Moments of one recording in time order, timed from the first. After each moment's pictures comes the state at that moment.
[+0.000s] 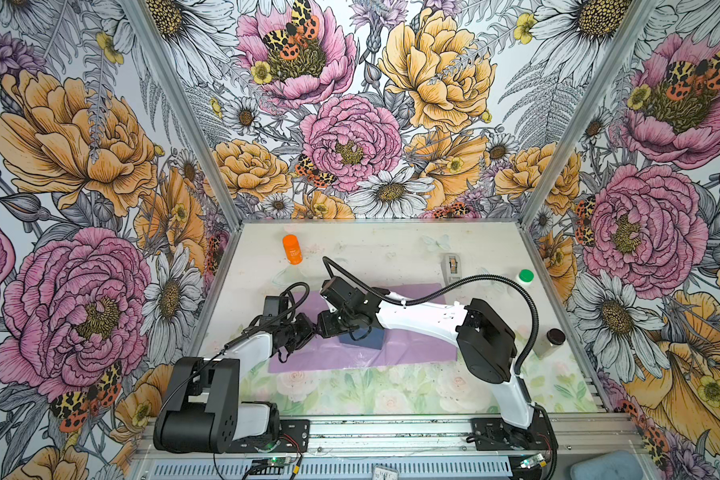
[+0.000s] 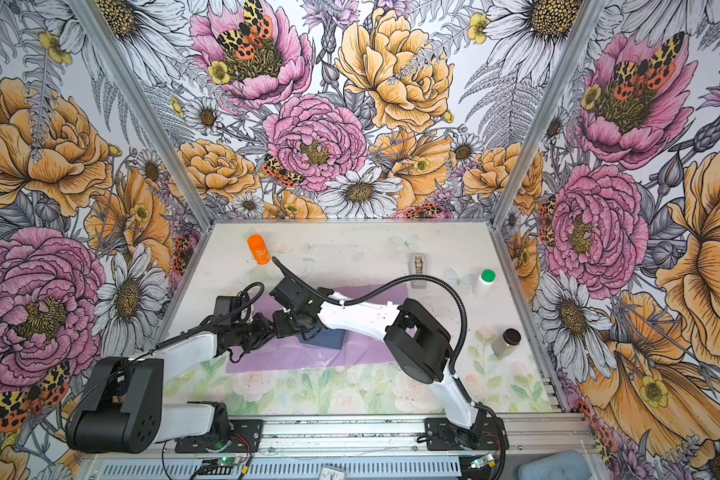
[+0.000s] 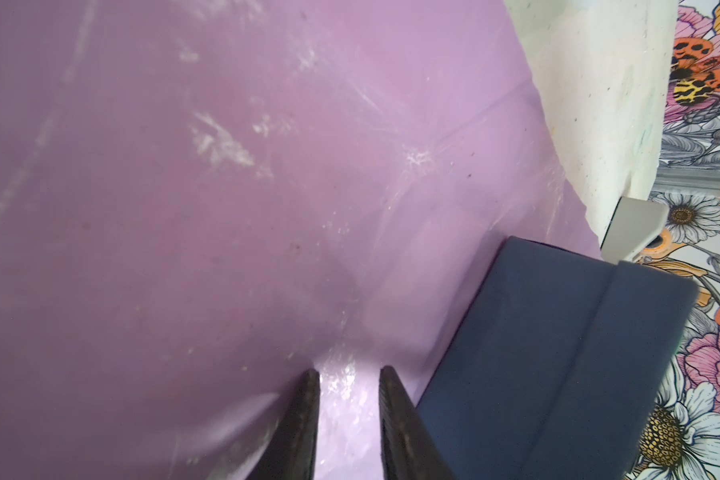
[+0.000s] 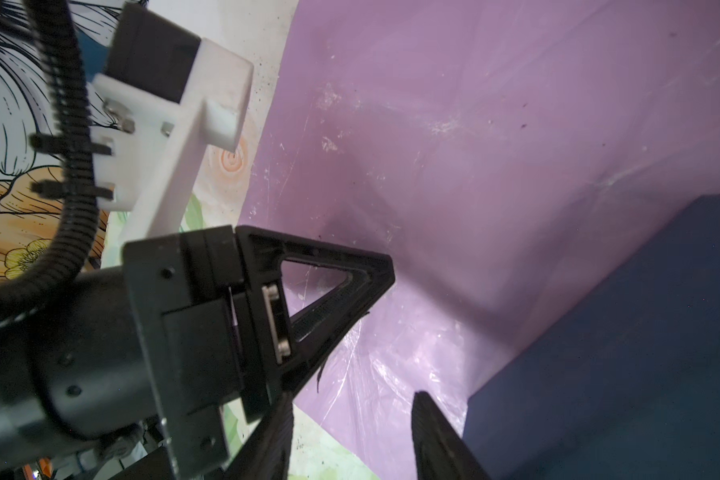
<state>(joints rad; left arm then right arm) -0.07 1.33 0.45 -0.14 0.40 -0.78 1.02 2.10 1.67 -0.54 -0.19 0.69</state>
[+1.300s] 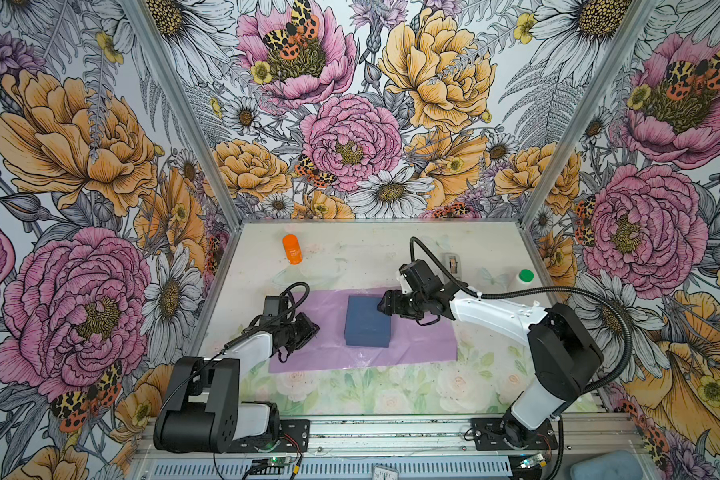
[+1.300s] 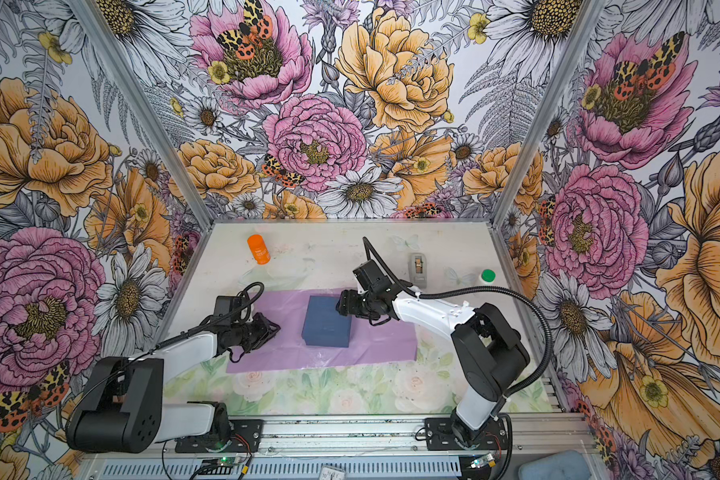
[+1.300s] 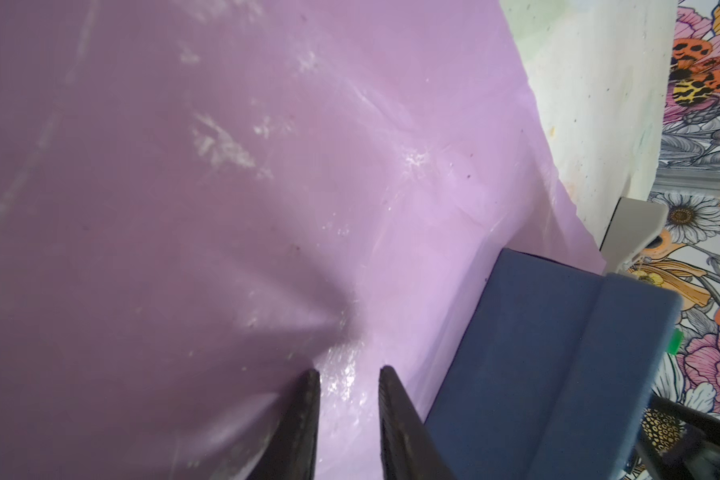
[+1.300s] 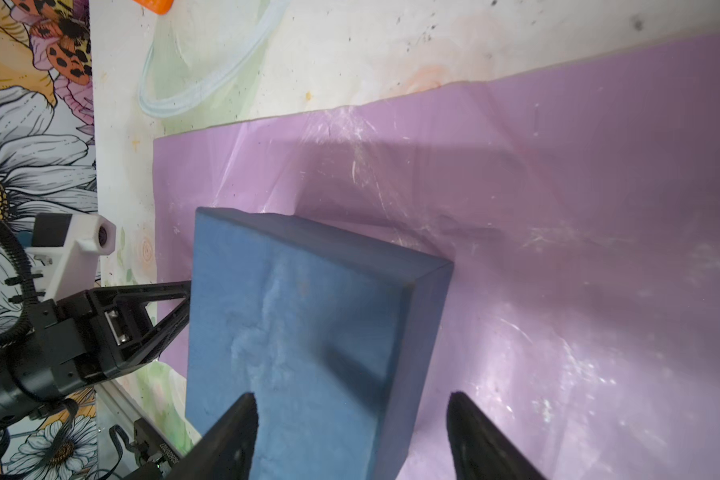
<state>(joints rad) -0.07 1.32 0.45 -0.15 0.40 -0.78 0.66 1.70 1.10 -0.36 -0.30 0.71</state>
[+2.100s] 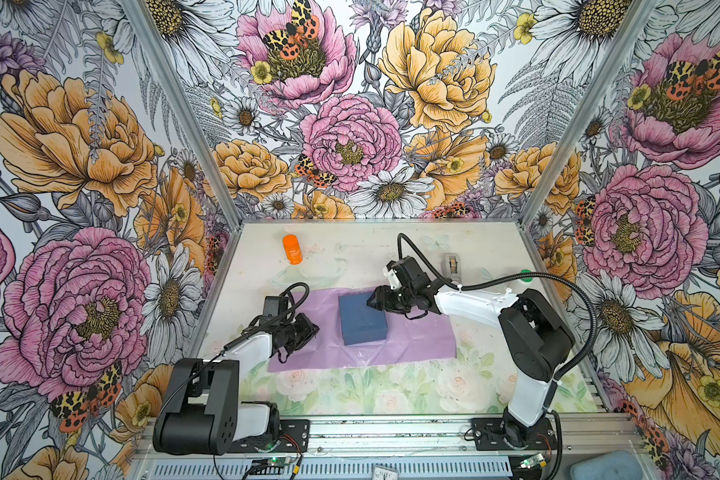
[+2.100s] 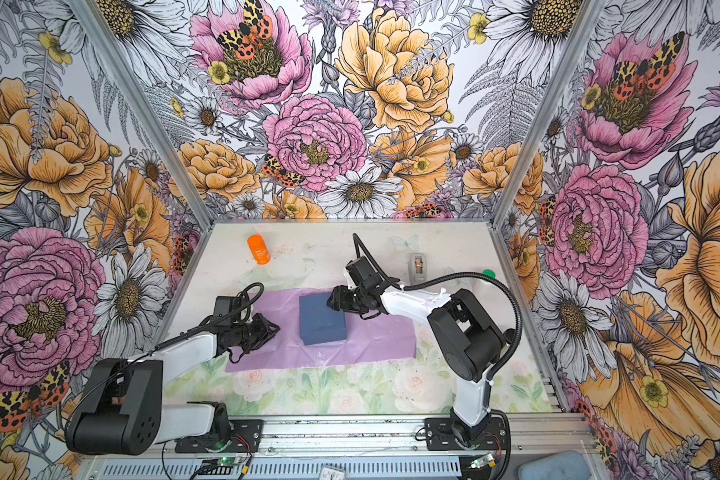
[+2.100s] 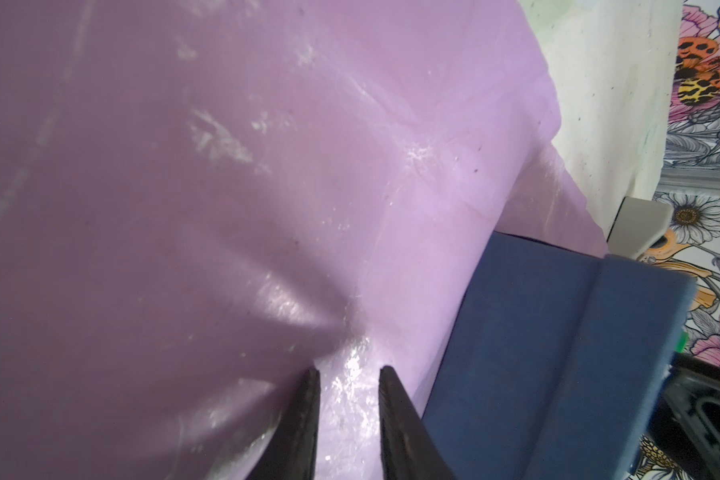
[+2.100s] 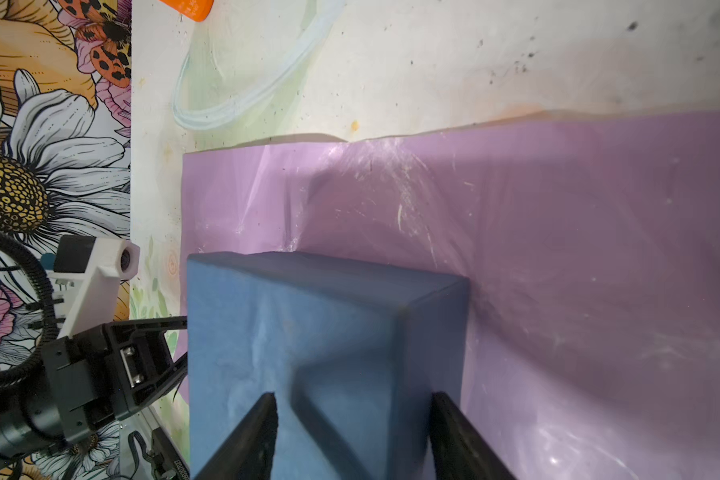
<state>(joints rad) -0.07 1.32 0.45 -0.16 0.39 -0.78 0.66 1.84 1.18 -0.23 -0.37 0.71</state>
